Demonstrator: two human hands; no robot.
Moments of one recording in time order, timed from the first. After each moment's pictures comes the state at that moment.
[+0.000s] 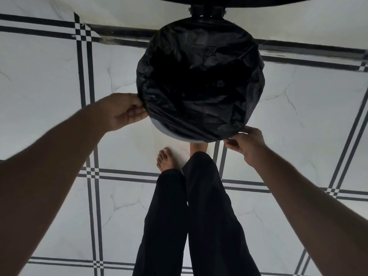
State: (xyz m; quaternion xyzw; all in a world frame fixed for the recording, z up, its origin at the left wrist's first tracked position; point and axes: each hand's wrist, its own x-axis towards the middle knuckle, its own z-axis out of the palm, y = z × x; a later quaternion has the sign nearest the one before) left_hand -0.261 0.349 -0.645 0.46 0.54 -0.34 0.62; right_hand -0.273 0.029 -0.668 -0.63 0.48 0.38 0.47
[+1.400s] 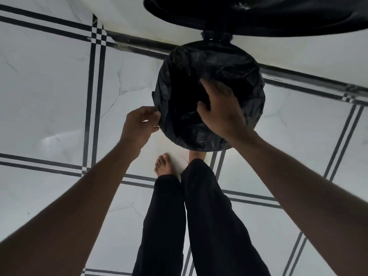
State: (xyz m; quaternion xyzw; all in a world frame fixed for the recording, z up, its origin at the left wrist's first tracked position) left_hand -0.314 0.324 -0.634 0.64 0.45 -0.19 0.60; right_hand -0.208 0.137 -0.631 -0.93 -0.14 0.29 0.20
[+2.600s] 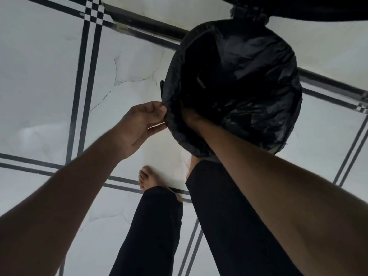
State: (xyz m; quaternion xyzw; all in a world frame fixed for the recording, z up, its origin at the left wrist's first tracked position) left_hand -0.320 0.348 -0.674 0.46 0.37 -0.25 0.77; right_hand -0.243 0.213 -0.744 -0.75 0.09 0.59 0.29
